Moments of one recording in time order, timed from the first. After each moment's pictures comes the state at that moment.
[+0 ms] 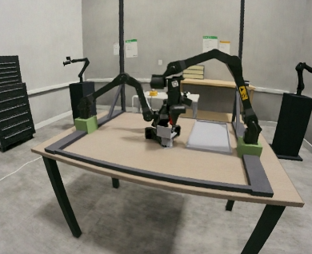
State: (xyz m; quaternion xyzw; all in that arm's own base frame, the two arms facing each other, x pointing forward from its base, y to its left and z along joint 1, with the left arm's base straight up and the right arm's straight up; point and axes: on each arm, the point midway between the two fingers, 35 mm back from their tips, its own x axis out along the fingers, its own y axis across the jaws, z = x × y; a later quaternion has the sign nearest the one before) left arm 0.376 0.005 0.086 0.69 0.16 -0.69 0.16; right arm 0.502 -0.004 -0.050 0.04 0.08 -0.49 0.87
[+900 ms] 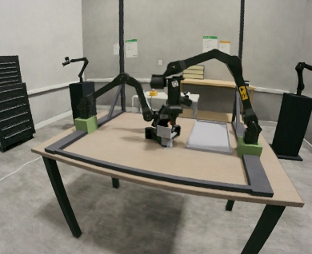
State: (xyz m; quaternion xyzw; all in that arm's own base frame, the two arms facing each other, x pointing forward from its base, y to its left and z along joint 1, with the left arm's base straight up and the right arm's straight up) left arm 0.376 0.005 0.086 0.70 0.09 -0.70 0.09; right arm 0.502 -0.004 -0.050 0.04 0.08 -0.49 0.87
